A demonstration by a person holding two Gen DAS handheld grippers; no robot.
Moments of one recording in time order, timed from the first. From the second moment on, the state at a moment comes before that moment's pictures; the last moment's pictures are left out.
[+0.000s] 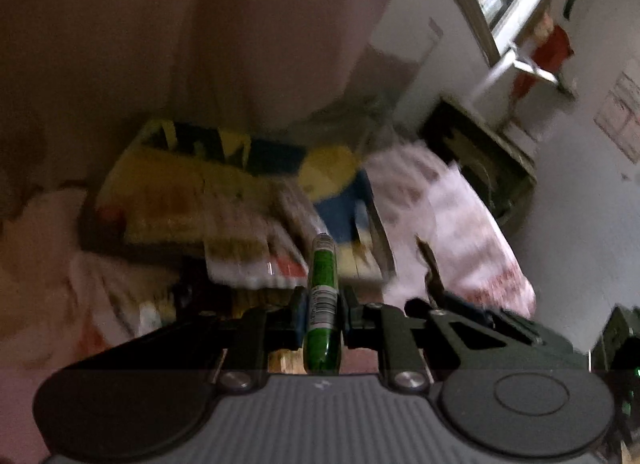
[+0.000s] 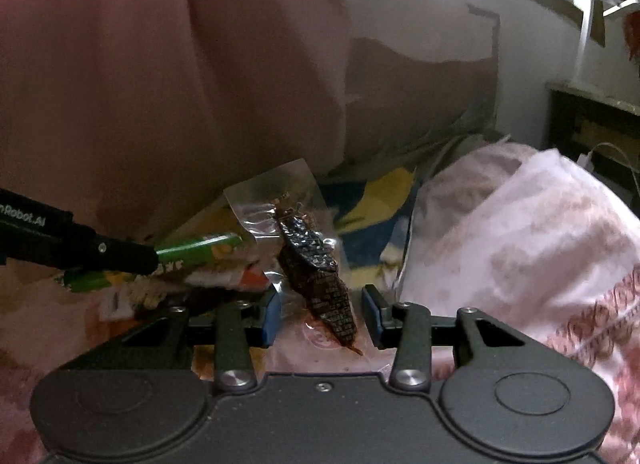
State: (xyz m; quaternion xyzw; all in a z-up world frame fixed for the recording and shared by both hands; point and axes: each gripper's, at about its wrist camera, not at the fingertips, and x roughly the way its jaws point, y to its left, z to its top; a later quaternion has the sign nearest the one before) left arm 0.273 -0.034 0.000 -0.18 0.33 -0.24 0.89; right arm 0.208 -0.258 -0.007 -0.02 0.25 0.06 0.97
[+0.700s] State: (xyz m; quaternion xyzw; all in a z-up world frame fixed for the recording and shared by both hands) left arm 0.383 -0.080 -0.048 -0.10 0.29 -0.19 0.94; right arm 0.326 -0.259 -0.038 -0.02 0.26 0.01 0.97
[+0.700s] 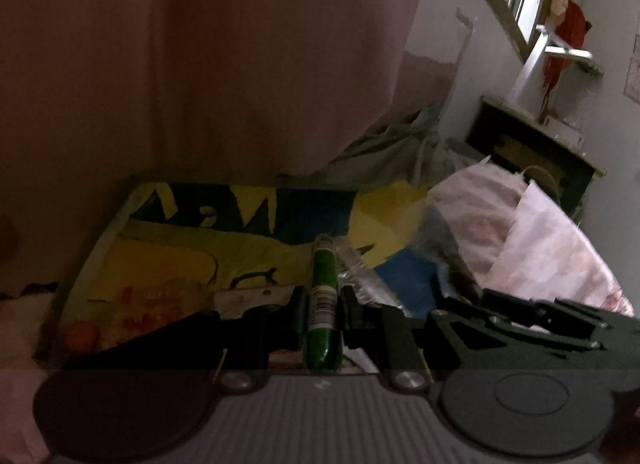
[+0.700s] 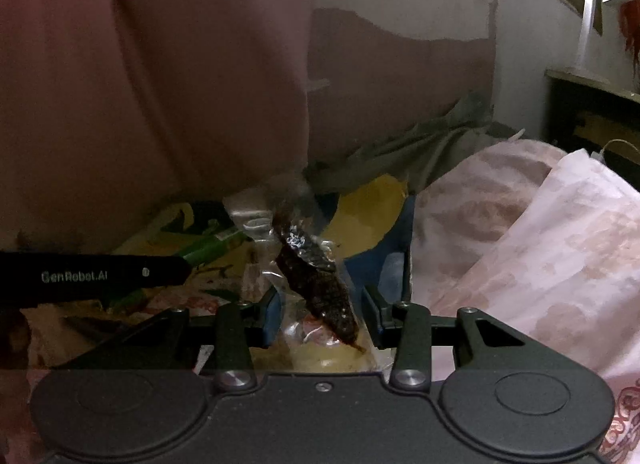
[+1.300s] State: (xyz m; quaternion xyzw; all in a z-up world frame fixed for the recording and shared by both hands) left arm 0.386 -0.084 -0.062 -0.08 0.30 -0.18 0.93; right arm 0.335 -0.255 -0.055 -0.04 0.28 0.01 0.96
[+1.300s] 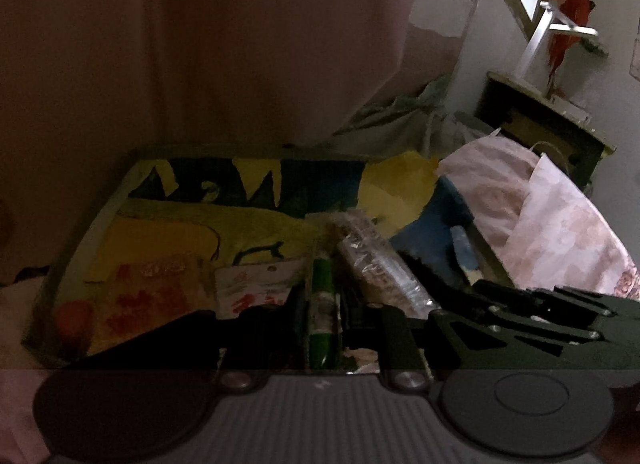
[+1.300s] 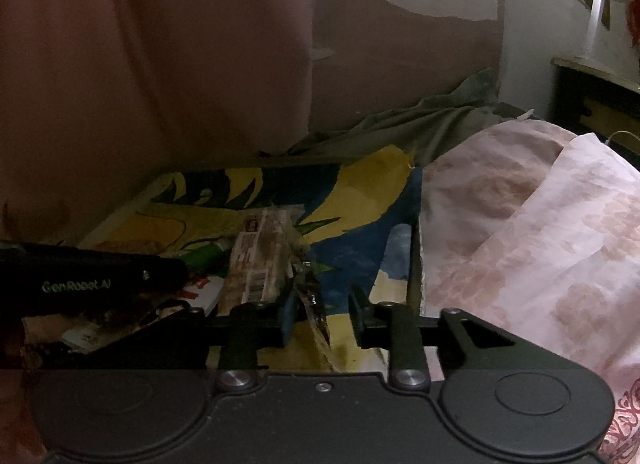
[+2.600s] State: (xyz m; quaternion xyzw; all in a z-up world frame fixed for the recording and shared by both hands) left arm 0.216 -0.040 0.039 -0.06 0.20 -0.11 0.97; right arm 0.143 -0.261 0.049 0.03 0.15 -0.02 0.99
